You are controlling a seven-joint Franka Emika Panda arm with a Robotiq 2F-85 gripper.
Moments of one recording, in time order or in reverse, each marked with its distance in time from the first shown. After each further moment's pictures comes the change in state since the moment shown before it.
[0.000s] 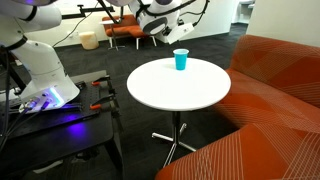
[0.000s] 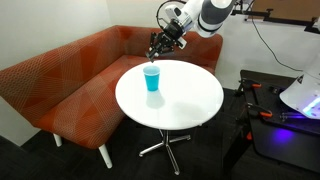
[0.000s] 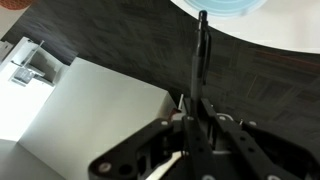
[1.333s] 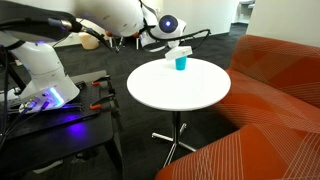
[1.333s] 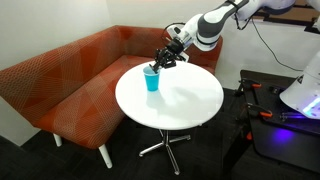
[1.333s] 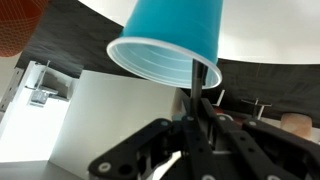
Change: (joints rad) arm -0.021 0.177 -0.102 0.033 0.014 -0.011 0.002
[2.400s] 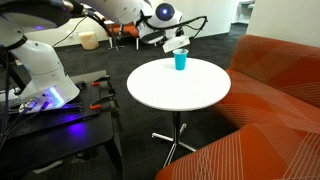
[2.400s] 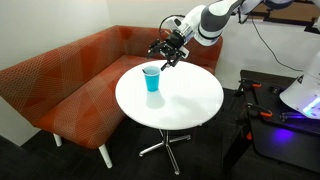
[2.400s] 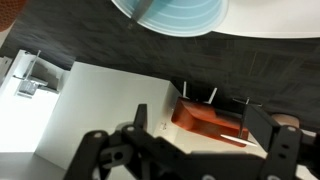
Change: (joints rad) arm 0.013 -0.071 0.064 -0.048 -0.001 0.007 0.043
